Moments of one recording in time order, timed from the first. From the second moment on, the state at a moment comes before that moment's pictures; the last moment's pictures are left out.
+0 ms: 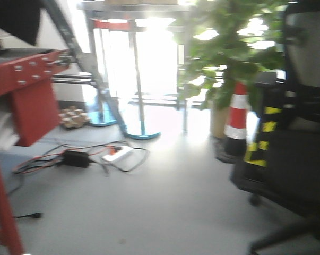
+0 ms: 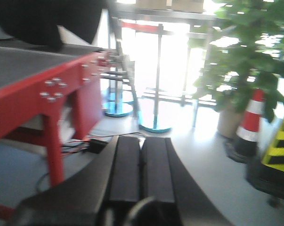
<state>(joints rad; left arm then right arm) -0.05 -0.01 0.03 0.00 0.01 -0.04 0.46 0.13 -0.68 -0.17 0.75 0.33</state>
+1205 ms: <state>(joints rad) -0.05 -0.01 0.03 0.00 0.01 -0.04 0.46 0.13 -0.68 -0.17 0.75 0.33</state>
